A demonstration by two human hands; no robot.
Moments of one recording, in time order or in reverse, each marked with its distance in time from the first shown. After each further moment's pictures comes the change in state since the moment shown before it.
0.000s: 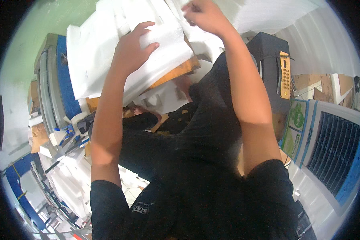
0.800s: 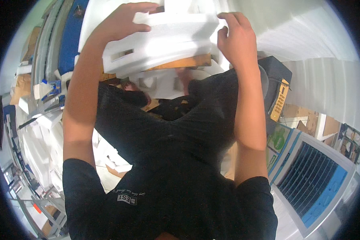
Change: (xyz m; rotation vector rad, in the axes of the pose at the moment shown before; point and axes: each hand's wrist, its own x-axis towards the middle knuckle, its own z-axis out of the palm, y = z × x) left_hand -0.028 -0.062 -0.087 0.025 -0.159 0.110; right_hand -0.069 -0.090 0.042 -0.738 0.265 -0.412
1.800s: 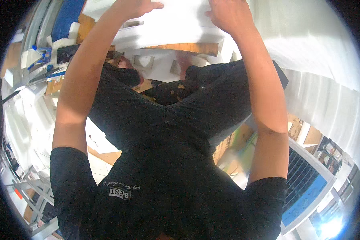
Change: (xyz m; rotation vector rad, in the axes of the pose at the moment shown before) left_hand -0.039 -0.067 0.062 0.114 0.264 -0.073; right_hand 0.062 -0.053 0.058 -0.435 -0.526 -0.393
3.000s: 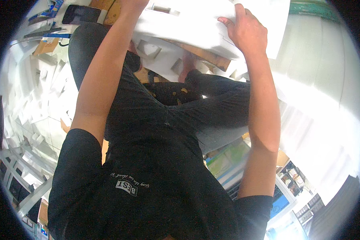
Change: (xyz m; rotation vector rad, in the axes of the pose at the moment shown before) left_hand -0.090 -0.040 0.002 -0.800 1.058 -0.726; right_hand 0.048 -0.059 0.031 -0.057 0.018 -0.033
